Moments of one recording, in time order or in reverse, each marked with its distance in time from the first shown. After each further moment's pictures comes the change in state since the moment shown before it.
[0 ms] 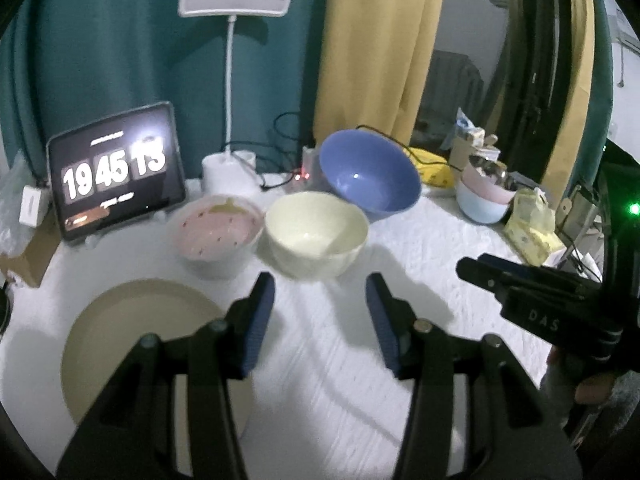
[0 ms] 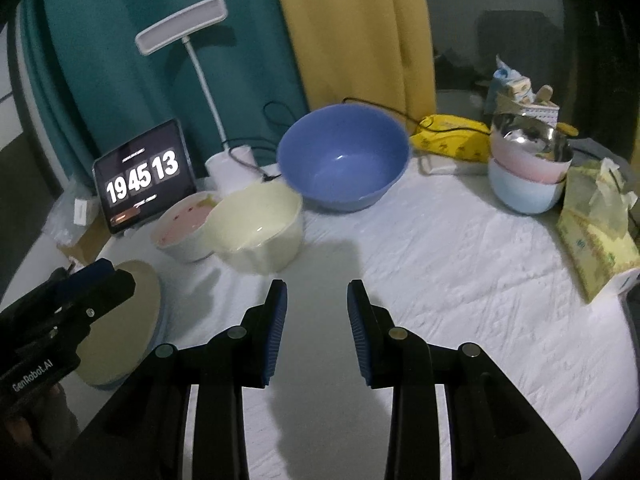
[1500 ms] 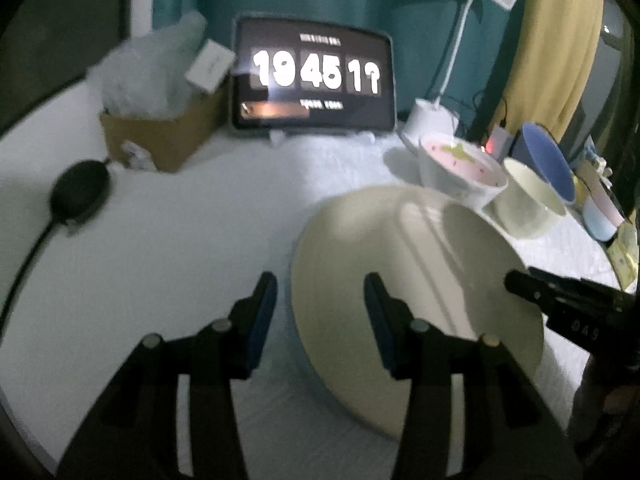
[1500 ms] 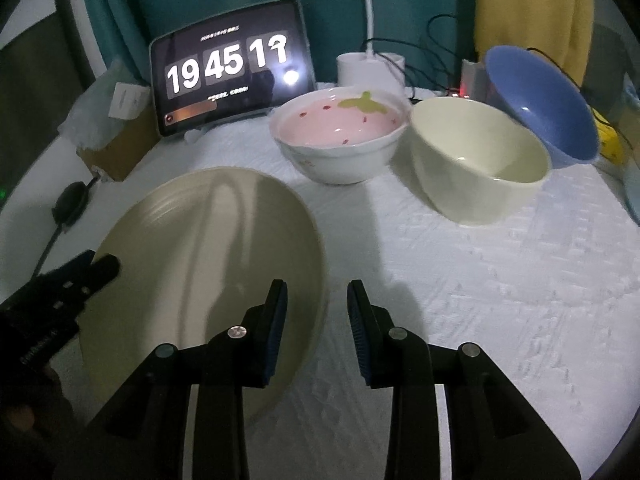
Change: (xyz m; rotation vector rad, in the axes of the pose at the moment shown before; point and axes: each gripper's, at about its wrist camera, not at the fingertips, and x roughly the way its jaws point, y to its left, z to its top) left arm -0.028 0.205 -0.089 -0.268 0.075 0.288; right arm 0.096 0.179 -0.046 -0.174 0.216 0.091
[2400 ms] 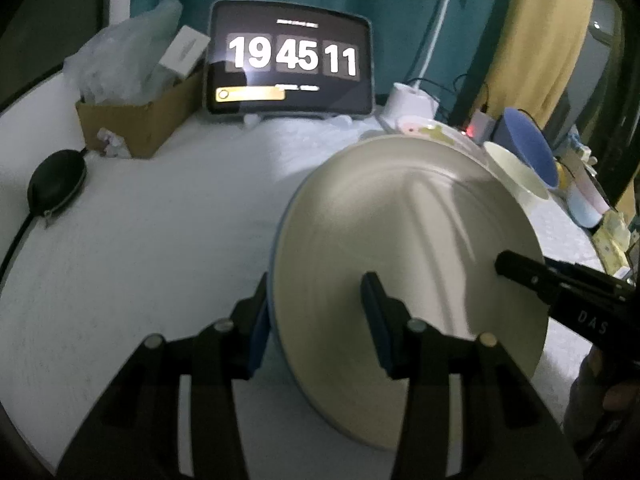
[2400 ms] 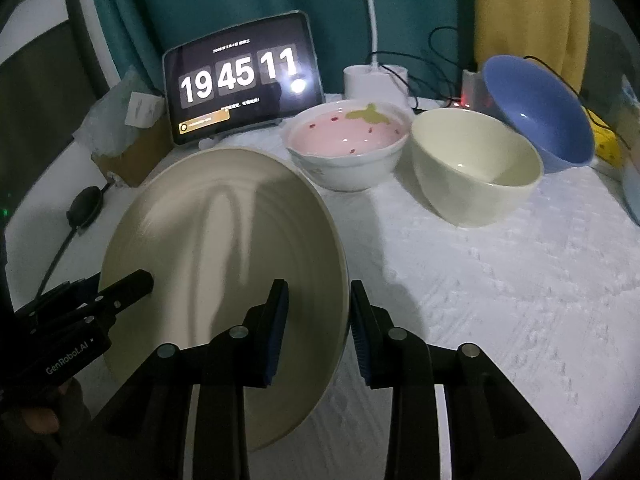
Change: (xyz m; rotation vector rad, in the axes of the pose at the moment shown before) left arm 0.006 -0.005 -0.002 0.015 0.067 -0.074; right arm -0.003 0.012 0.002 -0.017 -0.017 0.036
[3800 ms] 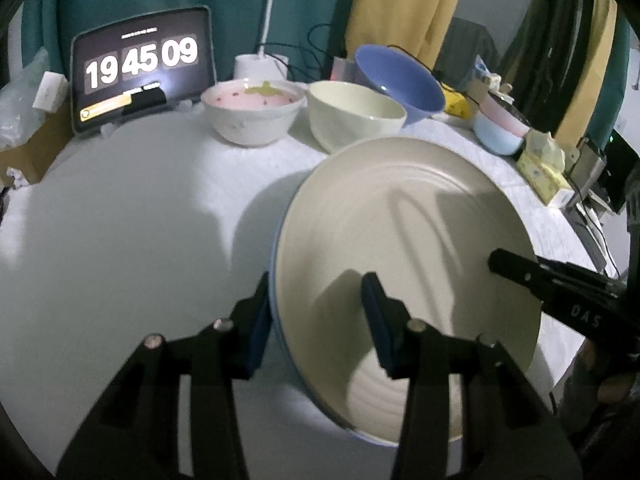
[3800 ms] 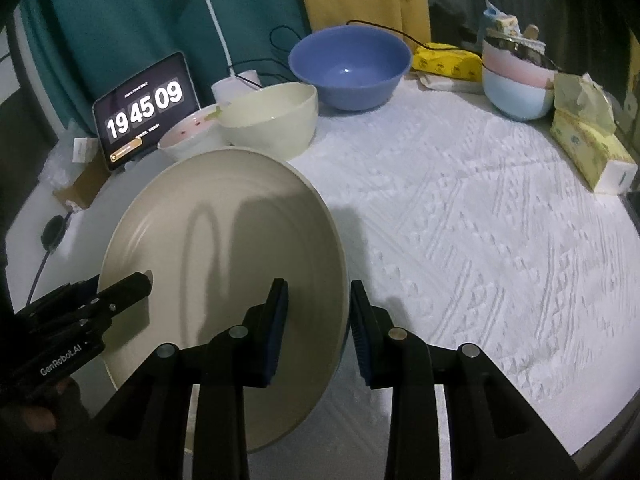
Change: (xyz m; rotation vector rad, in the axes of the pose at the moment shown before) left arm -0.015 -0.146 -0.047 0.203 0.060 -0.191; right arm -0.103 -0.118 -0.090 0.216 -0.051 -0.145
